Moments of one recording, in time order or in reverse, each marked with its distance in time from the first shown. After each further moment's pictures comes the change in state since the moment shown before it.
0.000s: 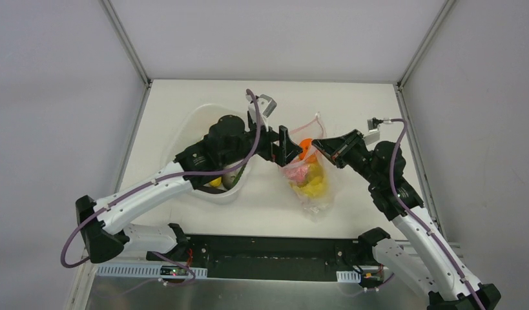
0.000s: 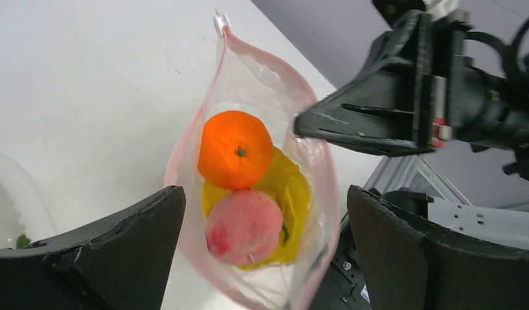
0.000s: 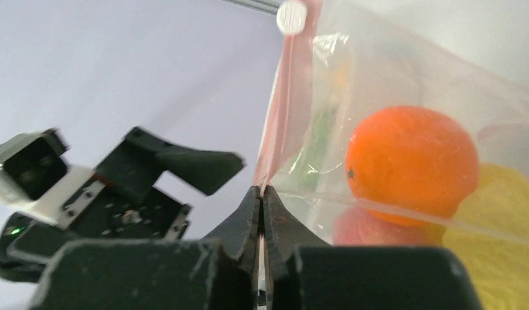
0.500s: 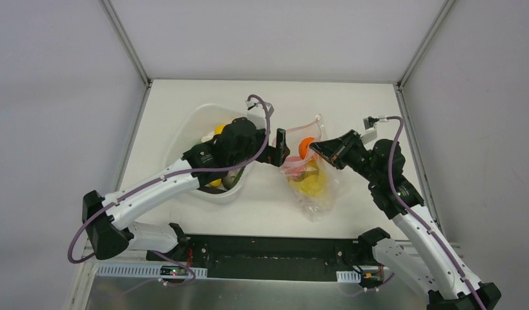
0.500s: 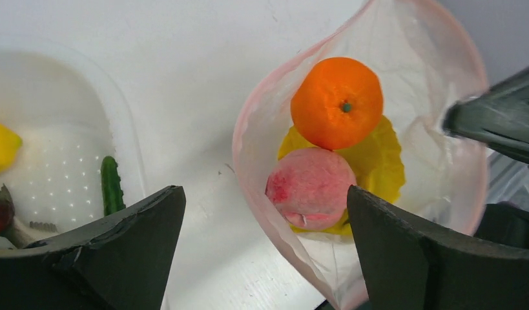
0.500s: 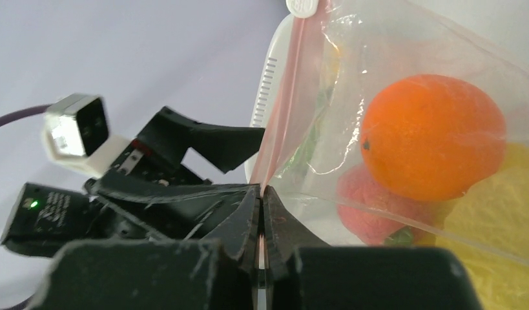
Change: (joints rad) left arm 0.006 -0.020 -0.008 -0.194 -0.218 0.029; right arm -0.005 0.029 0.026 -0.055 -0.054 -0.069
